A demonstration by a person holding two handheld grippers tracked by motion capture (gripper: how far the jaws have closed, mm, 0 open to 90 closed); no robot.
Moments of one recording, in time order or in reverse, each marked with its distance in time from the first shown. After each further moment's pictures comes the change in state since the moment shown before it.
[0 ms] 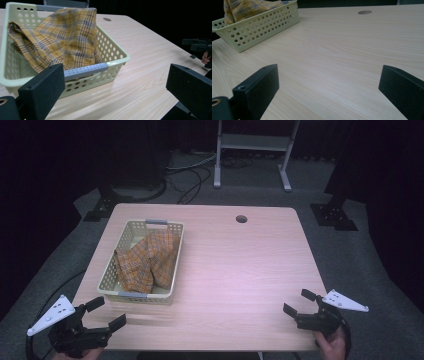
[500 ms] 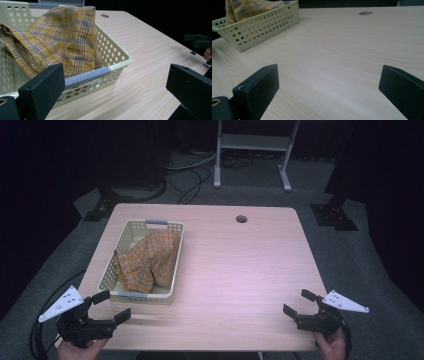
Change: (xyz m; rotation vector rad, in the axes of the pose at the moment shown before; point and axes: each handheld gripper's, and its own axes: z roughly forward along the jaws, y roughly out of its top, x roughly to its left) left arm 0.009 0.008 0.017 0.037 -0.025 0.020; right arm 0.003 0.001 -0.001 -0.001 0.000 -0.012
